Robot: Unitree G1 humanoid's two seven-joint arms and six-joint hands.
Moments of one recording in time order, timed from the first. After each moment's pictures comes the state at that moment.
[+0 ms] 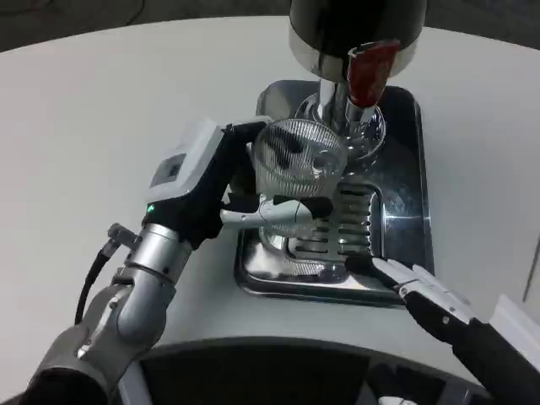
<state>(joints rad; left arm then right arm) -0.81 0.33 -0.20 0.91 0.56 -0.68 0.35 0.53 -0.36 -0.10 -1.03 -0.29 0.02 0.44</state>
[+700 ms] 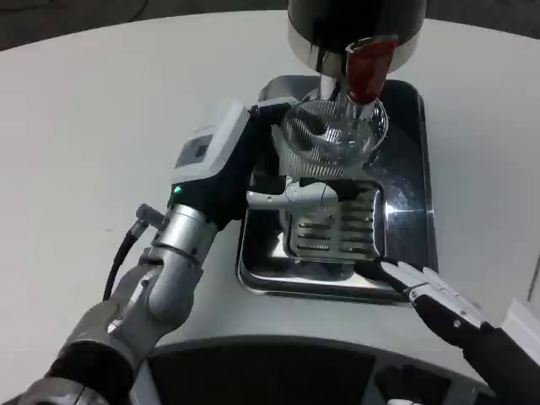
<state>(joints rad) -0.91 0.29 -0.26 0.99 0.59 -0.64 0.42 0.57 -0.36 -0.12 -1.03 -0.28 -0.01 0.43</state>
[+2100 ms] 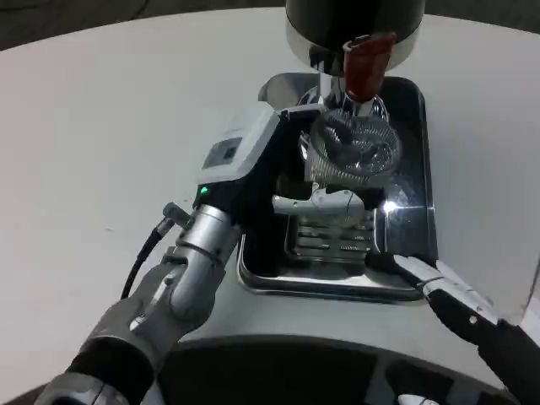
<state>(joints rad) -0.93 0.24 -0.30 1.00 0.60 -0.62 0.41 0.60 -0.33 -0.15 -1.03 -0.25 -0.07 0.41</state>
